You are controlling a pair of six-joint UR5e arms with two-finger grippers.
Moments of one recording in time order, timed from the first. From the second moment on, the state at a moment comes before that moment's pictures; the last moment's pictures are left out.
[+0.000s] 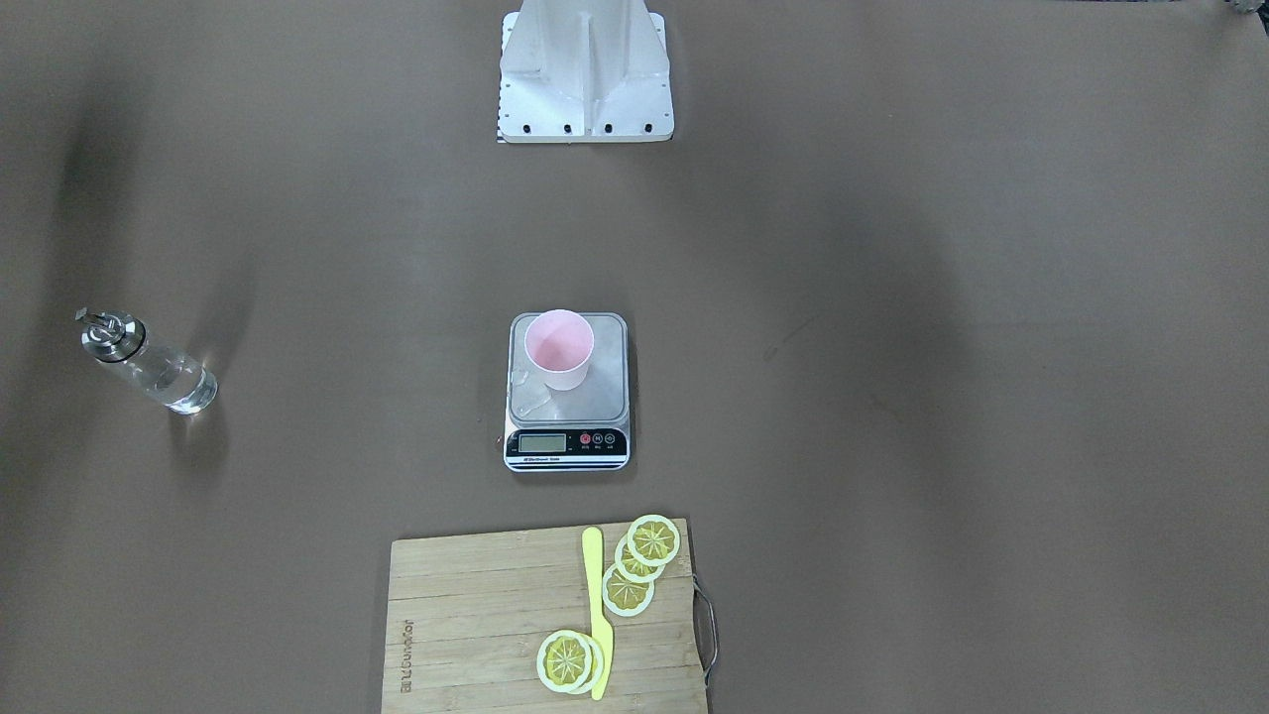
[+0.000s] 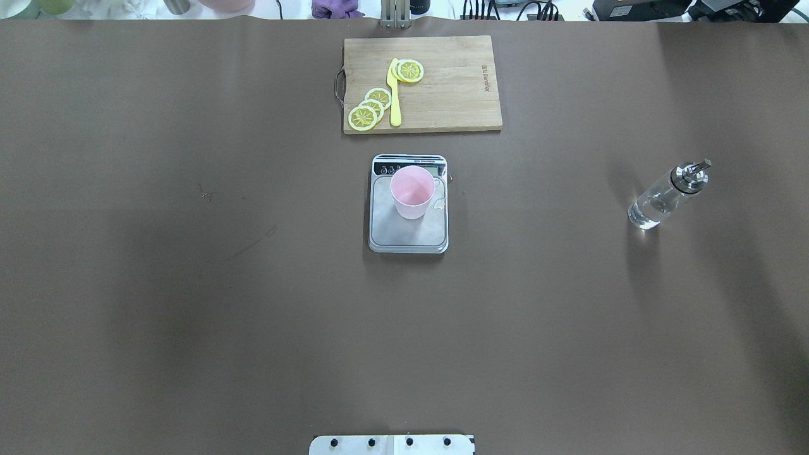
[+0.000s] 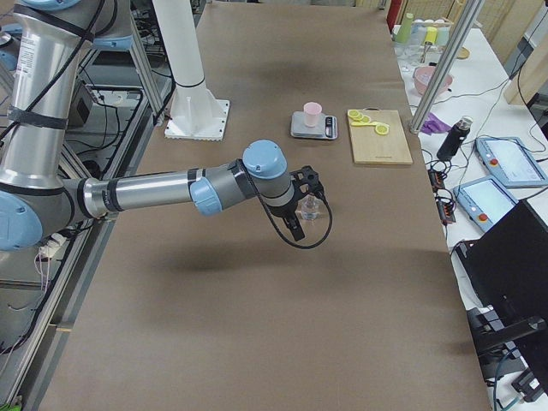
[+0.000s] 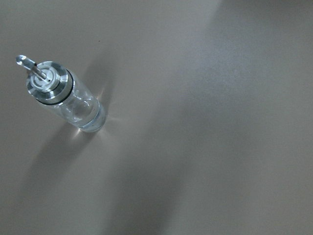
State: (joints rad) left arm -1.53 -1.88 -1.51 -1.40 -2.32 0.21; right arm 1.47 -1.84 1.99 -1.23 2.41 -0.06
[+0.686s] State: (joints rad) left arm -1.64 -1.75 -1.53 -1.41 -2.35 0.27; right arm 1.36 -1.85 1.92 -0.99 2.43 -0.06
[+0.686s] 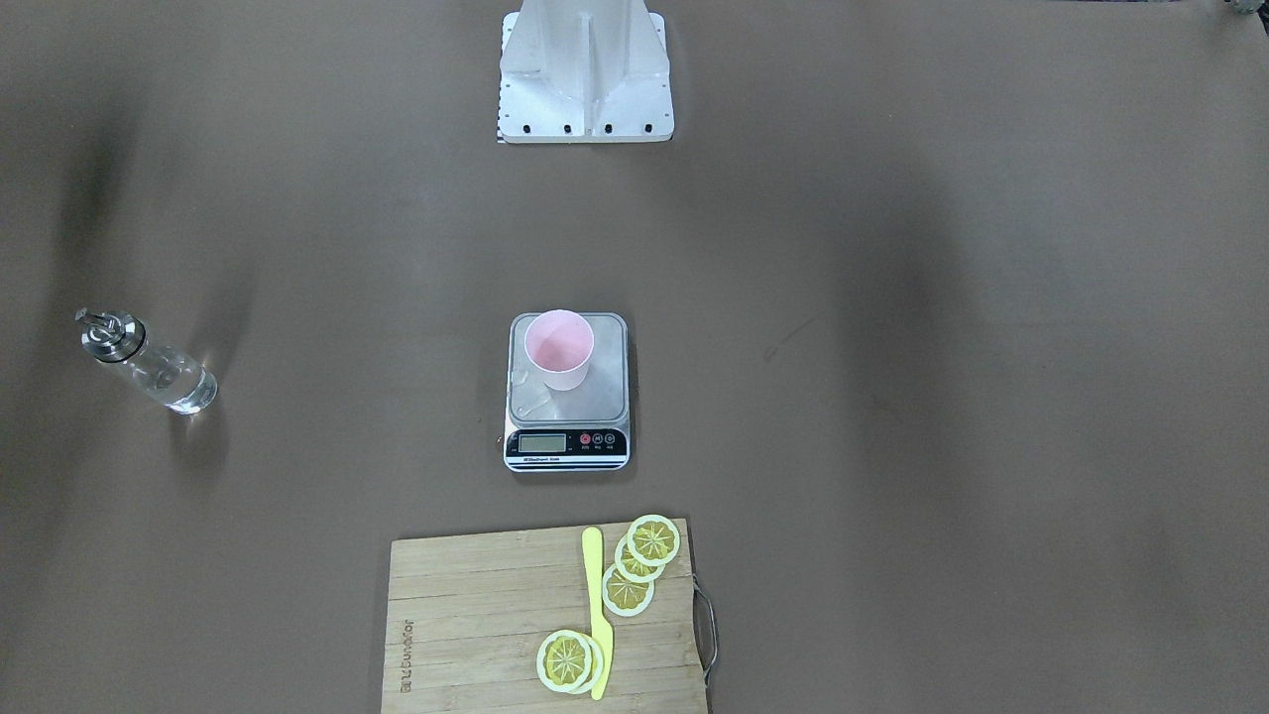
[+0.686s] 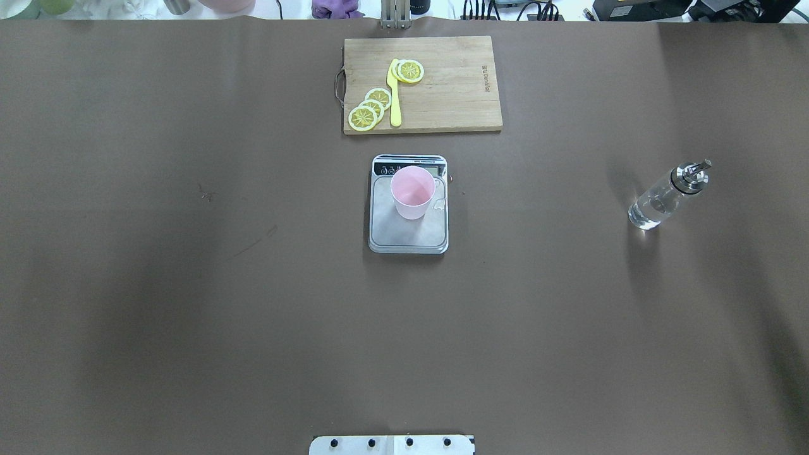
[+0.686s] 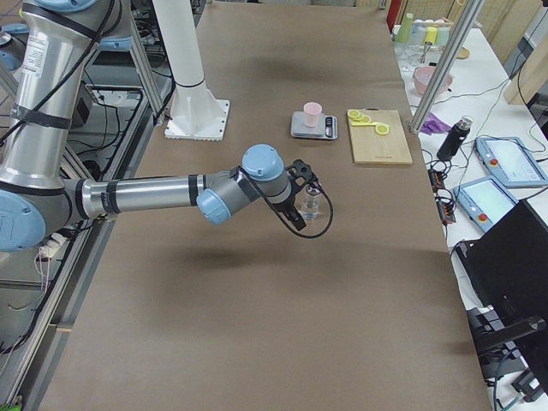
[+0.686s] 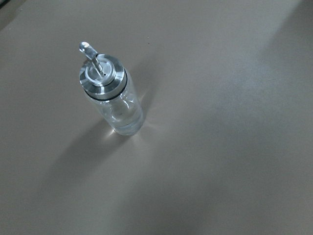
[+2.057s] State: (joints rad) left arm -1.64 -1.75 -1.53 -1.41 -2.35 0.27; right arm 1.10 -1.62 1.35 -0.12 2.32 0.23
